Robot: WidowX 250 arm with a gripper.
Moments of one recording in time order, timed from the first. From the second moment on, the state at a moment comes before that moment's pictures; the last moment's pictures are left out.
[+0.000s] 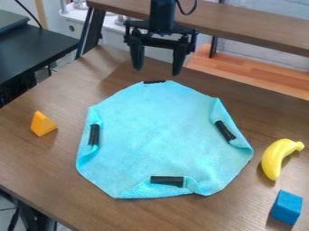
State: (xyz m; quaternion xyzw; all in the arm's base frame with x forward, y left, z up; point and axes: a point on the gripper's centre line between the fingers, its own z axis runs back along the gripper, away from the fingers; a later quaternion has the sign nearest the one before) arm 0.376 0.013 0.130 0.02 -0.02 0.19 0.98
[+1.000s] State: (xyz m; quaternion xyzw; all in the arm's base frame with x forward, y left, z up) arm 0.341 -0.025 0.073 0.04 -0.15 -0.29 0.94
